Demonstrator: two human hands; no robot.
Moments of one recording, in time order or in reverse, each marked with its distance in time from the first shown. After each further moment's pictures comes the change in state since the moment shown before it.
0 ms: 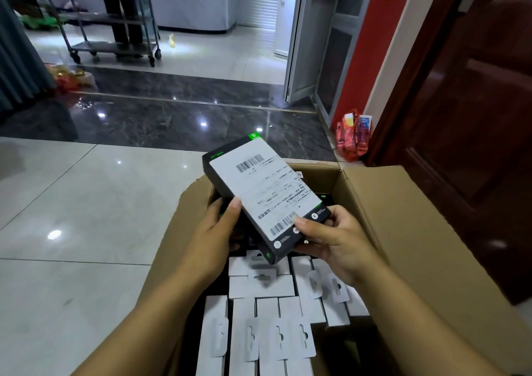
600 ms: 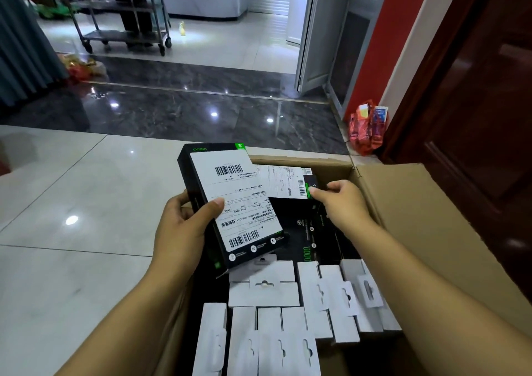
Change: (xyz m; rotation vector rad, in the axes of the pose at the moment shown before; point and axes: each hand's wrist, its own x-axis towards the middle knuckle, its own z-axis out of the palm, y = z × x) left_hand 0.025 -0.015 -0.021 -0.197 0.339 -0.045; right_hand 0.113 0.010 -0.028 -0.650 0.348 -0.007
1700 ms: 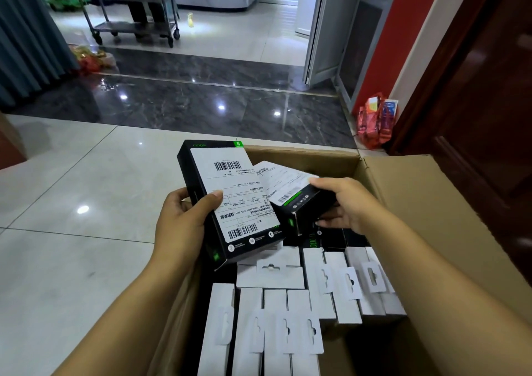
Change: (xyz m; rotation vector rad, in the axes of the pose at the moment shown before) left_hand -0.009 0.002 -0.012 0.012 0.063 -0.035; right_hand -0.030 -0.022 -0.012 0.261 -0.375 0.231
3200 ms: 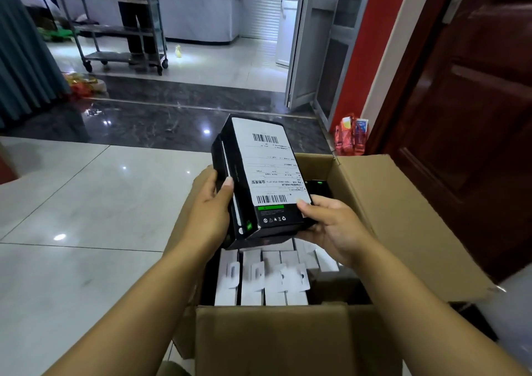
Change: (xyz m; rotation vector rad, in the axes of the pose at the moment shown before) left_hand -0.077 0.022 -0.007 0.060 -0.299 0.189; right_hand -0.141 0.041 0.028 0.262 -0.244 -0.312
